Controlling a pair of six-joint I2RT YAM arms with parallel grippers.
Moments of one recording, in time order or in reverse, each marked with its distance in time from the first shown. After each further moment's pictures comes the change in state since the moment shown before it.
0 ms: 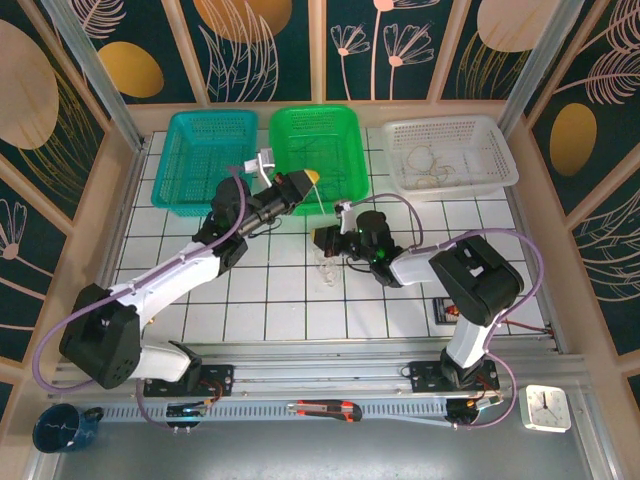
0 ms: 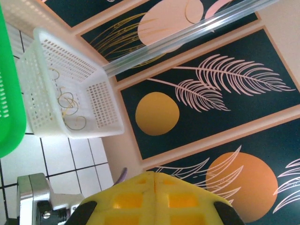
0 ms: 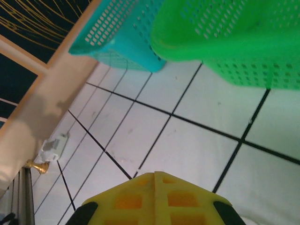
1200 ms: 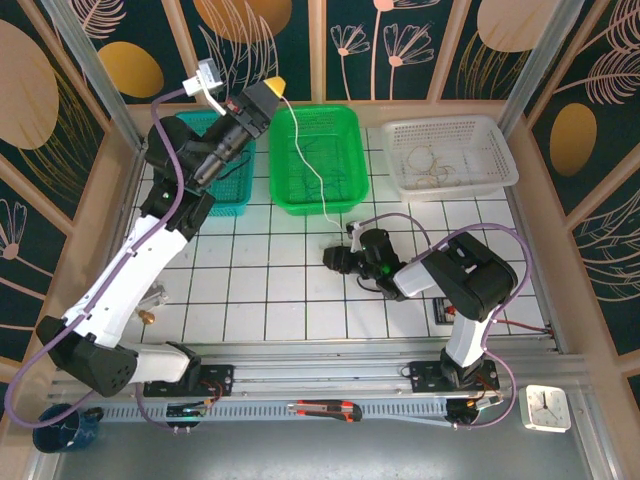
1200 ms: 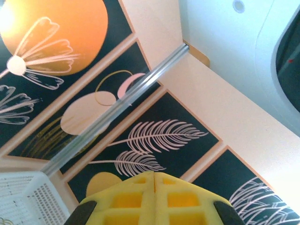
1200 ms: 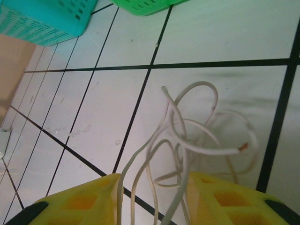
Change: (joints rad) left arm 0.103 -0.037 0.572 -0.274 -0.056 0.158; right arm 0.000 0.042 -0.145 -0.026 0.122 0.071
